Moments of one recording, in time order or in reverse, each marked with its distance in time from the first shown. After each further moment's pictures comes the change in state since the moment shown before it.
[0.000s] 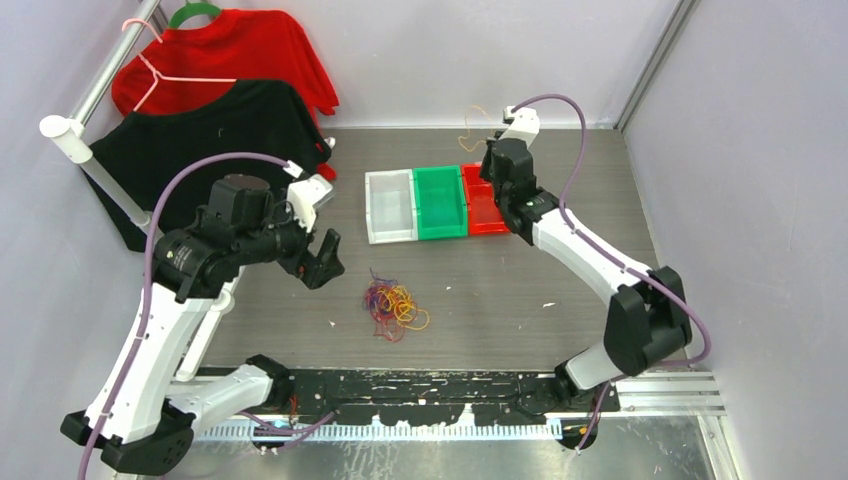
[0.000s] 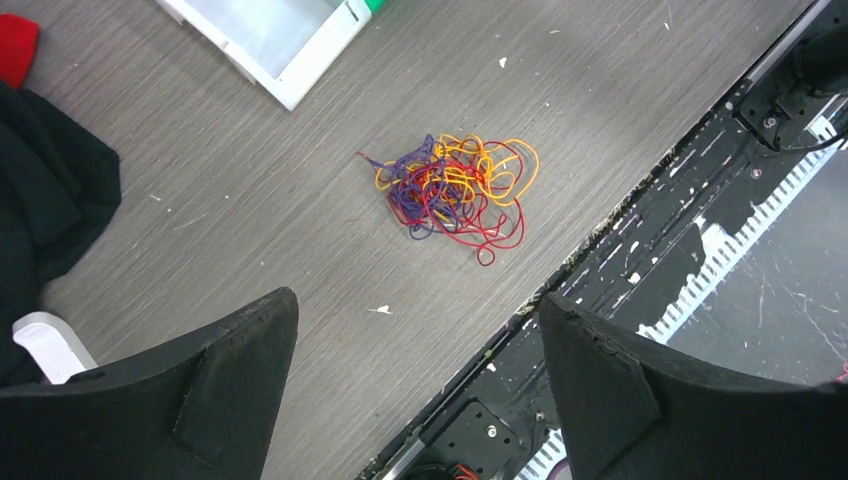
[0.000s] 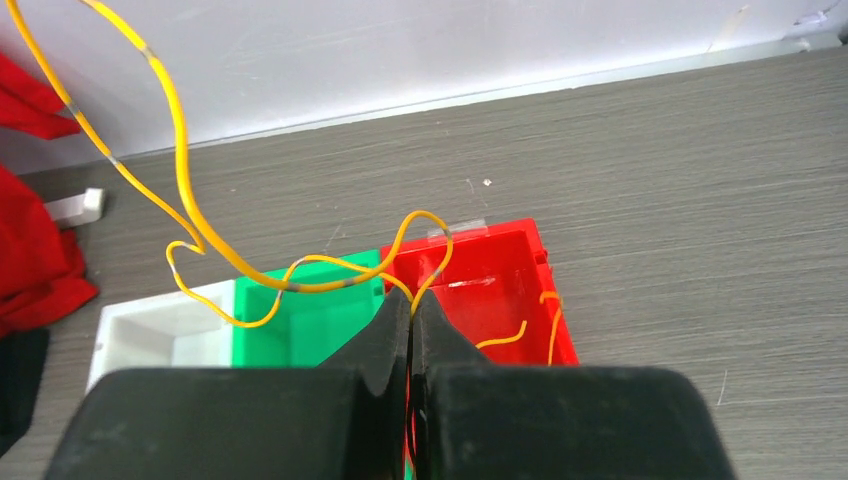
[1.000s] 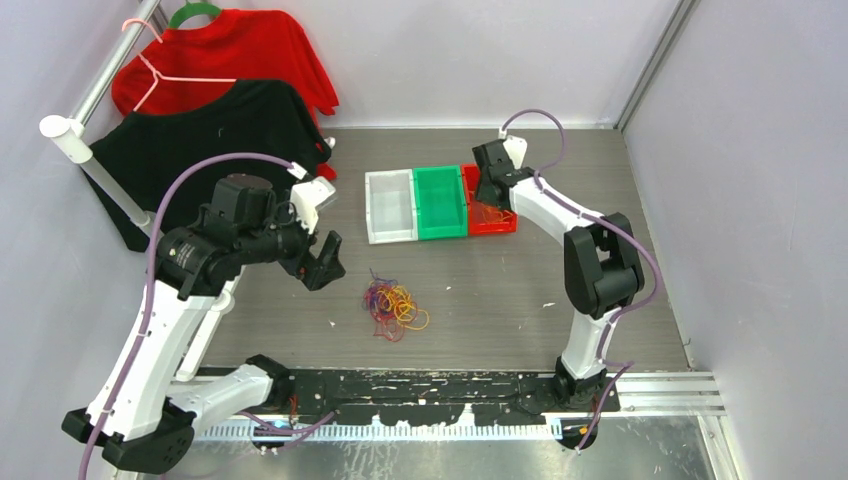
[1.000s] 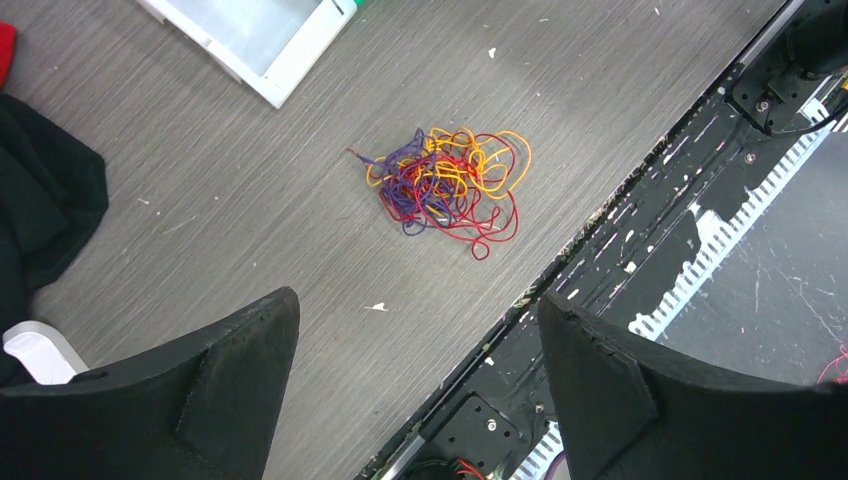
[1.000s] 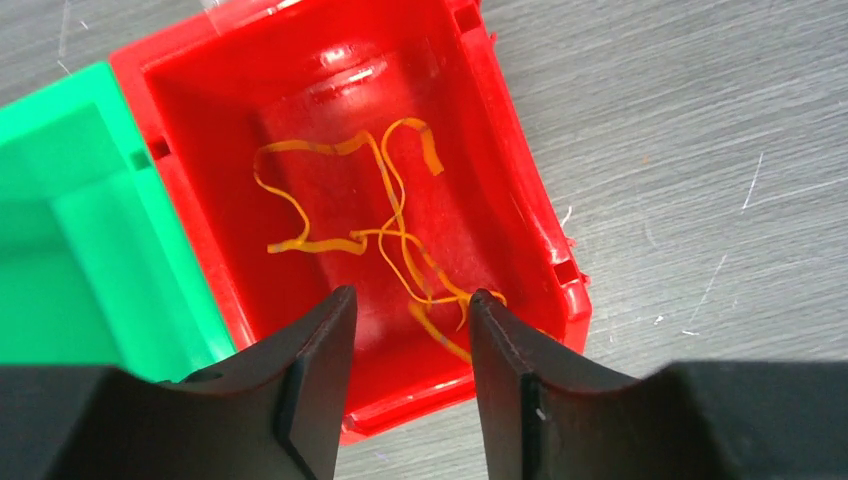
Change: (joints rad) left arm 0.000 0.005 -0.002 -0.017 0.029 0.022; right arm -0.092 0.373 0.225 -0.482 -0.052 0.262
